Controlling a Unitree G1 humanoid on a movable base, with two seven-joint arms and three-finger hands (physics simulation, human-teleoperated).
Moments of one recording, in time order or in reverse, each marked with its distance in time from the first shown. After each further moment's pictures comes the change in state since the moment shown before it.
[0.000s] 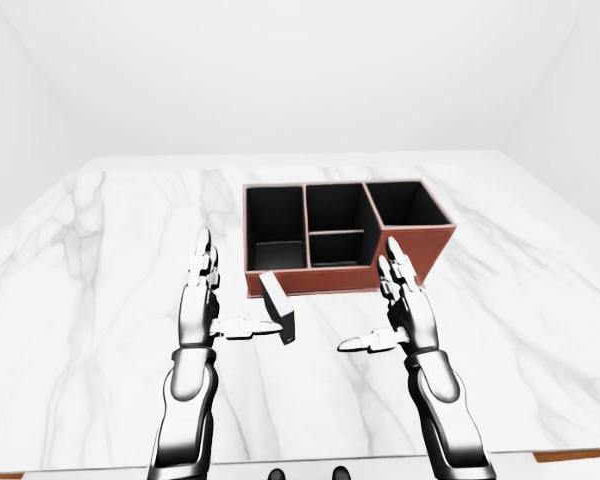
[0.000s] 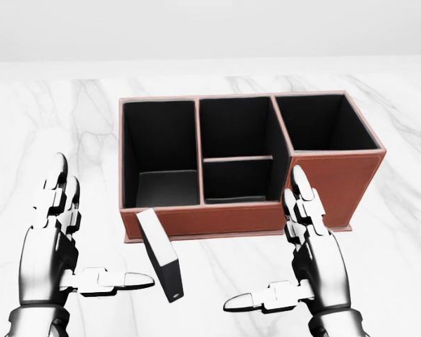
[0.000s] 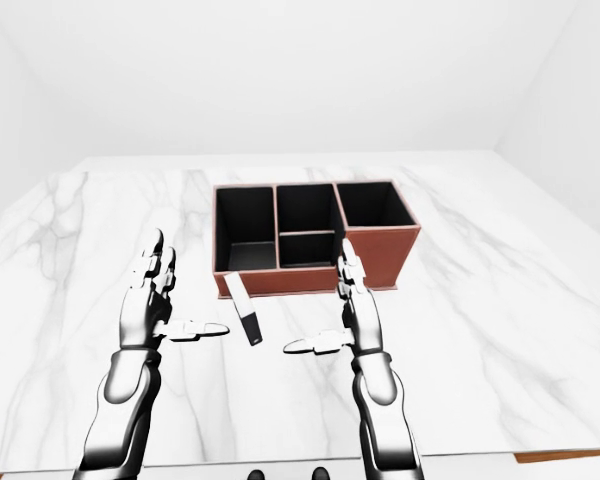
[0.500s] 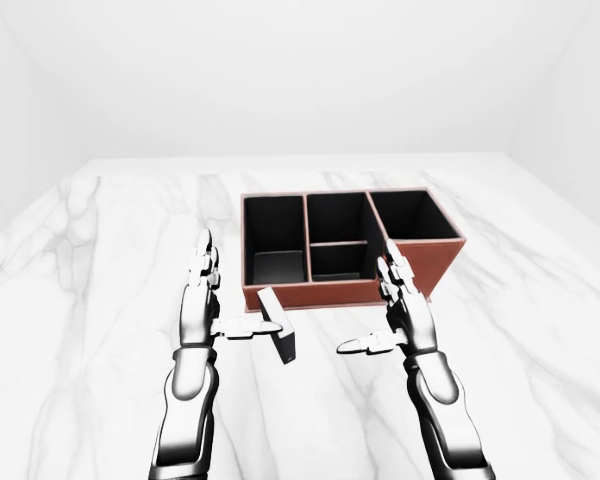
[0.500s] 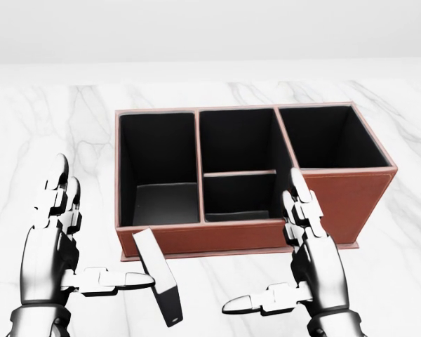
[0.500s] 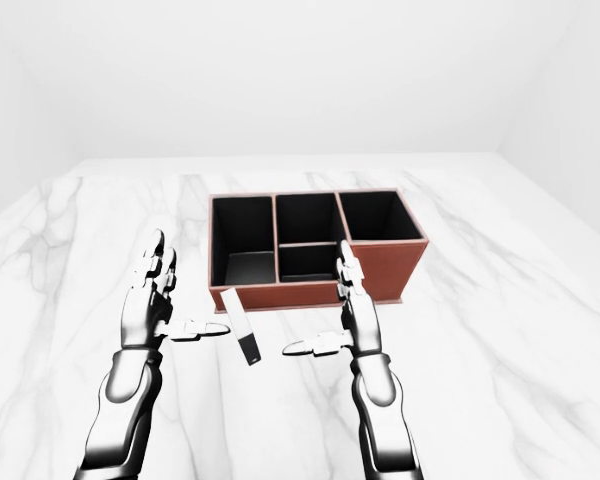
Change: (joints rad) left arm -0.004 0.000 -0.002 0.011 0.006 0.000 0.006; right arm 0.005 0.000 0.006 0.004 -0.009 0.000 -0.001
